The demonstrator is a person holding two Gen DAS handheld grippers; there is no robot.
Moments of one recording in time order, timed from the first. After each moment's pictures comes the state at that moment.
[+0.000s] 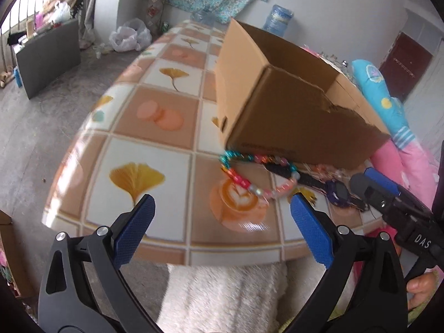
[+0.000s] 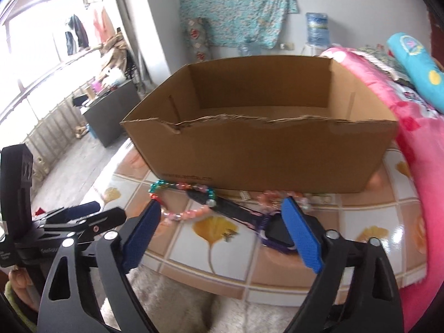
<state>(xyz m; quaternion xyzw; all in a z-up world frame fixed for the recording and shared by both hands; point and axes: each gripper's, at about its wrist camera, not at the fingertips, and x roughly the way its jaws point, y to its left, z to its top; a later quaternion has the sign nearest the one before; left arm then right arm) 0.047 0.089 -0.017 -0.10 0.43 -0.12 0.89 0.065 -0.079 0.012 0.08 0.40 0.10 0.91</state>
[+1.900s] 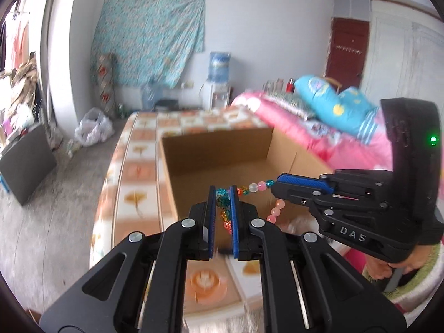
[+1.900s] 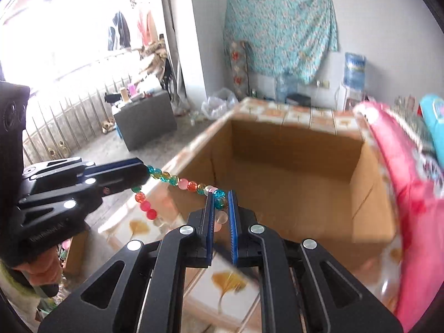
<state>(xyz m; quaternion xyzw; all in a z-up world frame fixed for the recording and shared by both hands) 0.056 0.028 0.116 0.02 0.28 -0.23 0.93 0.068 -0.113 0.129 0.02 0.32 0.19 0.93</state>
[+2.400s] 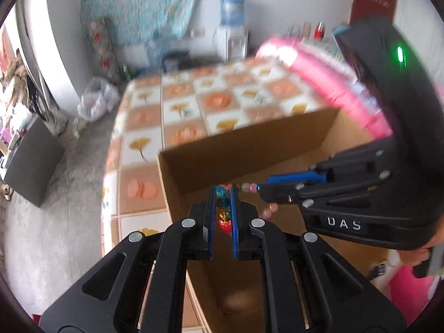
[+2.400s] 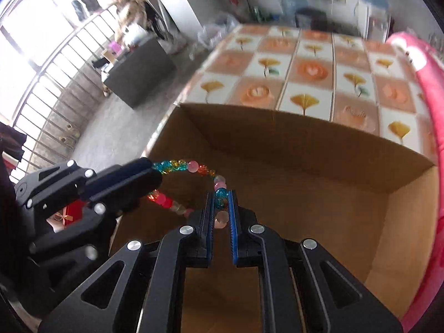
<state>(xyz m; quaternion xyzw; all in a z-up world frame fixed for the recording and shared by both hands) 0.254 -0.028 0.077 0.10 0.45 -0.17 0.87 0.304 -0.115 0.050 0.08 0.57 0.21 0.79</state>
